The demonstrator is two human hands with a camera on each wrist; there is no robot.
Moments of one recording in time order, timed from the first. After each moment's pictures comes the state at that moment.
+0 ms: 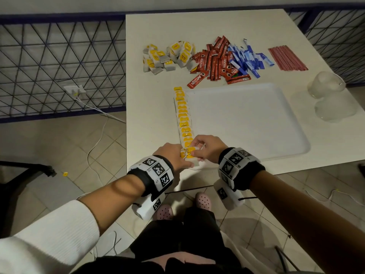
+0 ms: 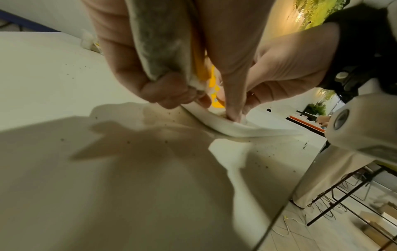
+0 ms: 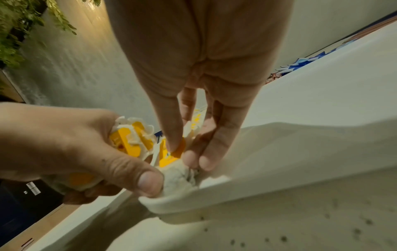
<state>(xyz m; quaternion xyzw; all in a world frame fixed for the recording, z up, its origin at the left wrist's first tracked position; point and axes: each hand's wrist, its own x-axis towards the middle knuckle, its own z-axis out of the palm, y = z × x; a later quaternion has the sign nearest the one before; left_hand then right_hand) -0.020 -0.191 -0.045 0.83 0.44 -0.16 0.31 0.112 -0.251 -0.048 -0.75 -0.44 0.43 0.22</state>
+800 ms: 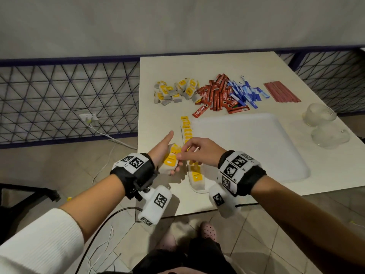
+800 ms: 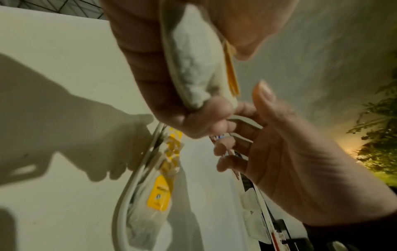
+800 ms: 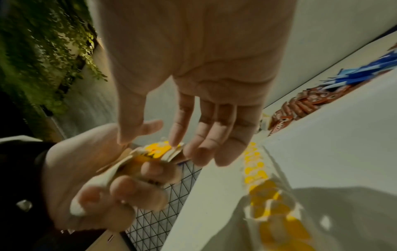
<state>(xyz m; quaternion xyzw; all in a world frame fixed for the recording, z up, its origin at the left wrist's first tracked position) -0.038 -0.139 0.003 0.46 0.42 0.00 0.78 0.093 -0.220 0.022 -0.70 -0.47 0.45 0.29</state>
